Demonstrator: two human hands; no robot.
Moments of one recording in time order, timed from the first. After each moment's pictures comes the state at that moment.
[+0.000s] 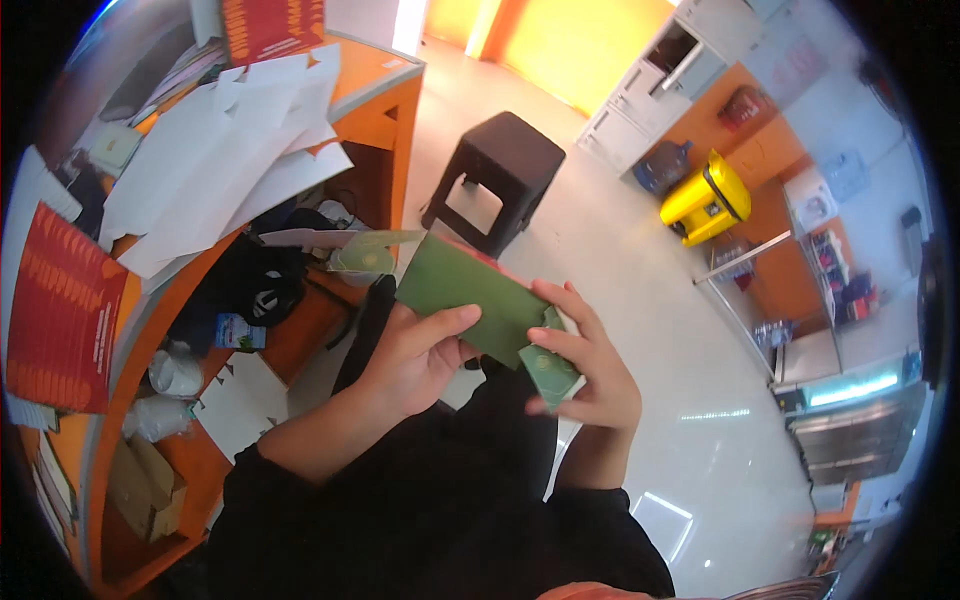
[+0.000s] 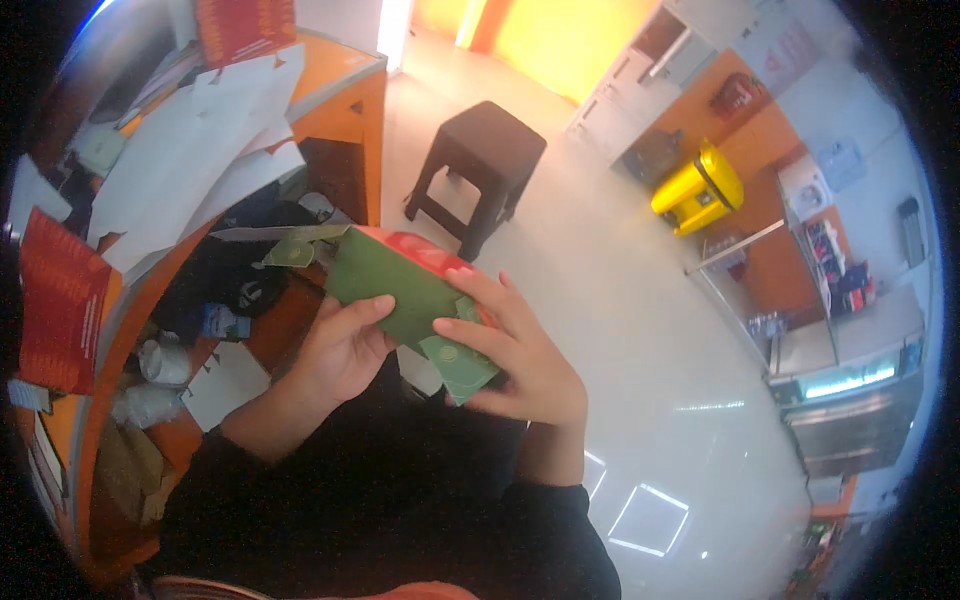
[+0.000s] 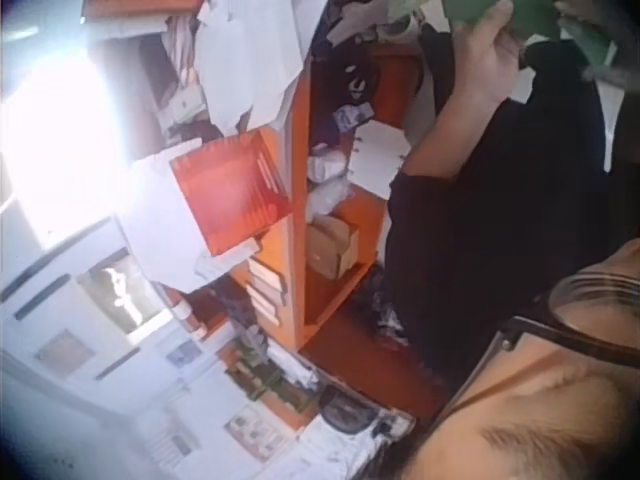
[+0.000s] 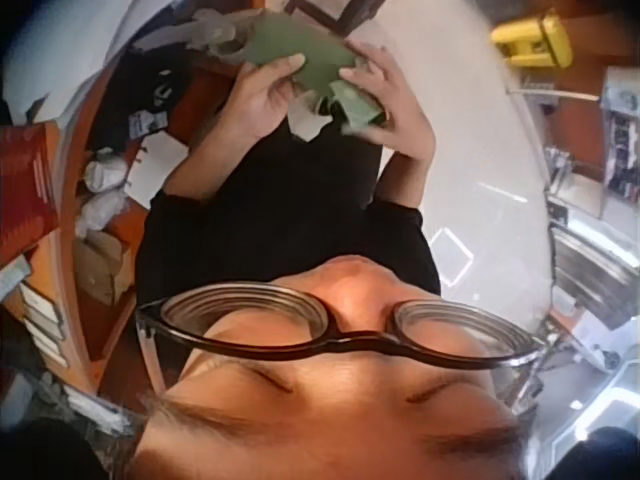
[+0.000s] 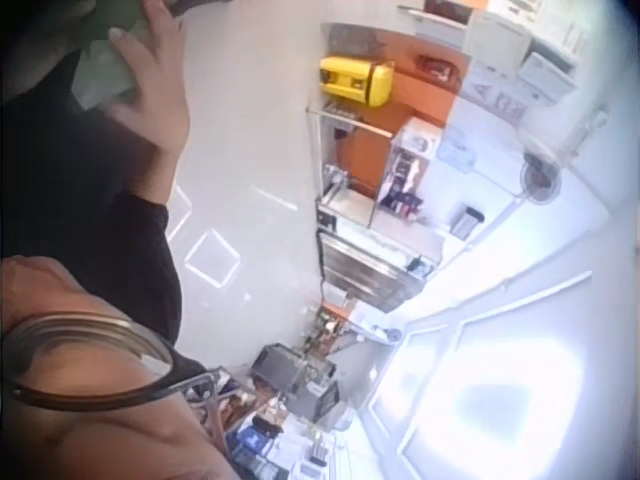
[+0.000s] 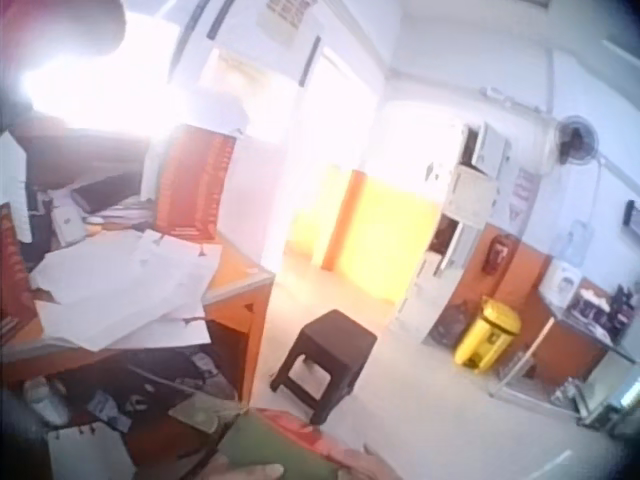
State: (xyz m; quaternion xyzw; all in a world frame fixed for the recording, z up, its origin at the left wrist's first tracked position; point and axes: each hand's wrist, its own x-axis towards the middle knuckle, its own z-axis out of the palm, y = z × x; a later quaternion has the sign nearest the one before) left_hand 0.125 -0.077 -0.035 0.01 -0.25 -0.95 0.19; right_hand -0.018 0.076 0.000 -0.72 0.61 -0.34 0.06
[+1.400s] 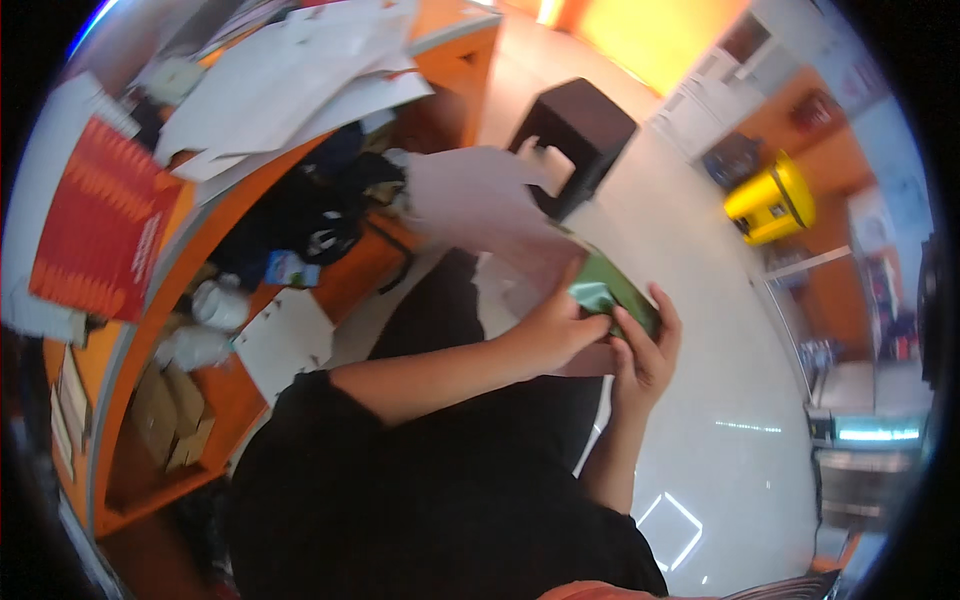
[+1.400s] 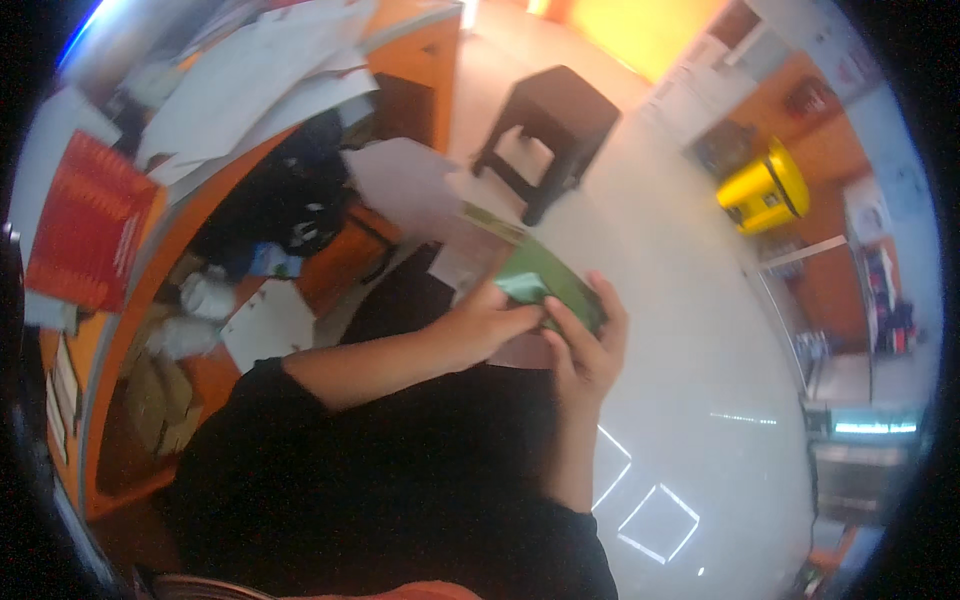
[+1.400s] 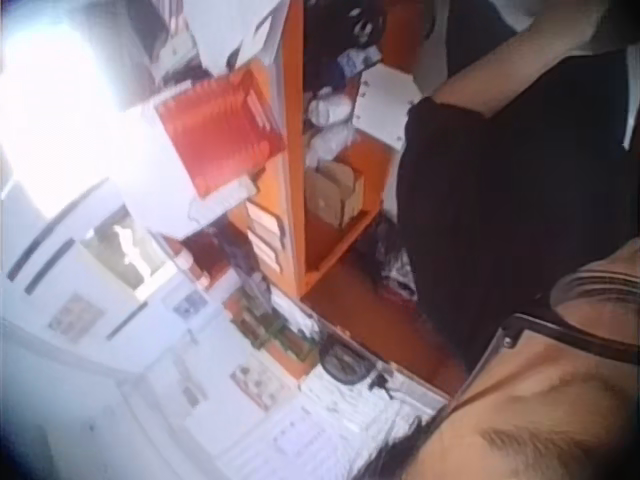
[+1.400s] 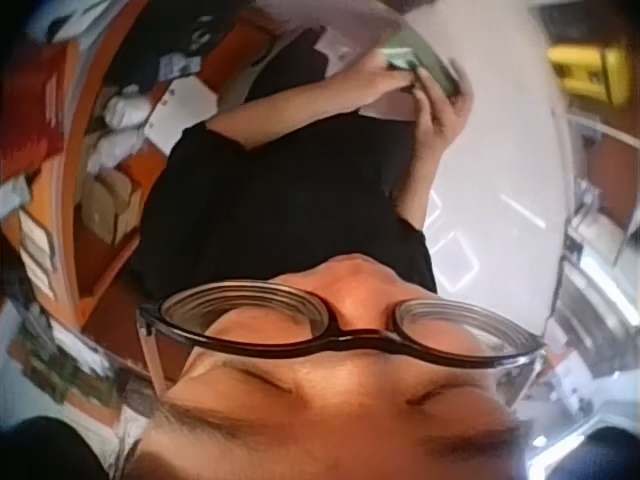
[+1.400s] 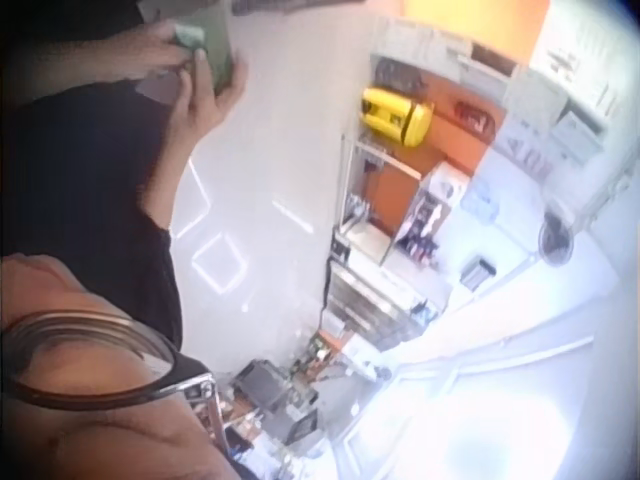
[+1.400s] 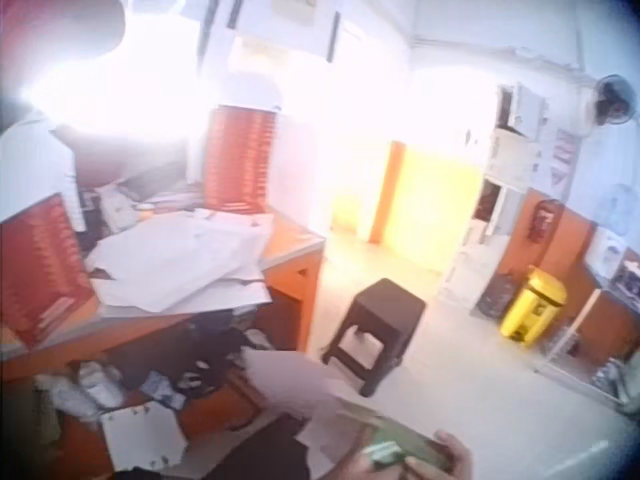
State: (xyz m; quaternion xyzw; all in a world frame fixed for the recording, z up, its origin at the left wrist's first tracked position) left_hand 0.093 -0.012 -0.088 0.04 -0.47 -0.88 0.12; right_hand 0.025 0.115 -0.080 -0.44 0.73 -0.51 -0.13
